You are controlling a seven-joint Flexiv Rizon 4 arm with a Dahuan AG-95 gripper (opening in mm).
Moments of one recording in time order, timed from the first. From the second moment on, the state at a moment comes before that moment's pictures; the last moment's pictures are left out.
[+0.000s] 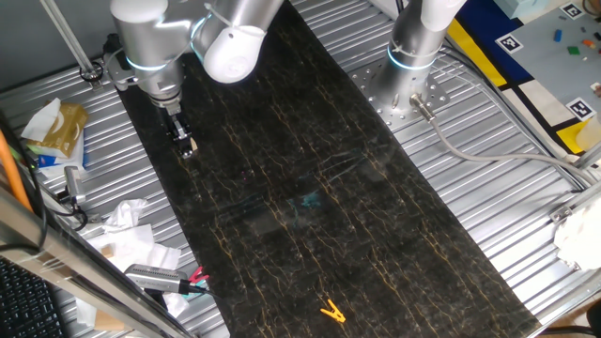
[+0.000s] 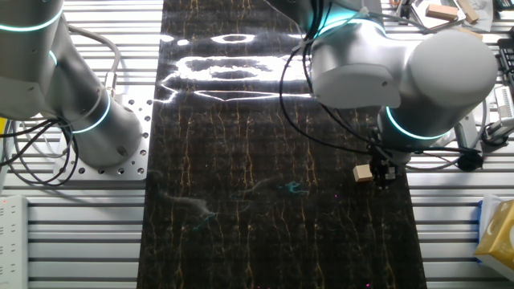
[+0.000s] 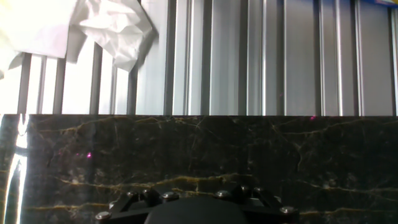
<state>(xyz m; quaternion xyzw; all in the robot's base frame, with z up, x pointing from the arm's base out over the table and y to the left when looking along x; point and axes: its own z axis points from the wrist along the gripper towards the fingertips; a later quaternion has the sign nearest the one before) 0.617 -0.087 0.036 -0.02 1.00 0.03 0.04</state>
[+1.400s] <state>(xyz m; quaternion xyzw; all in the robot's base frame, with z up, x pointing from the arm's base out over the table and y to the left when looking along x) 0.608 -0.081 0.027 0.00 1.00 0.04 0.05</state>
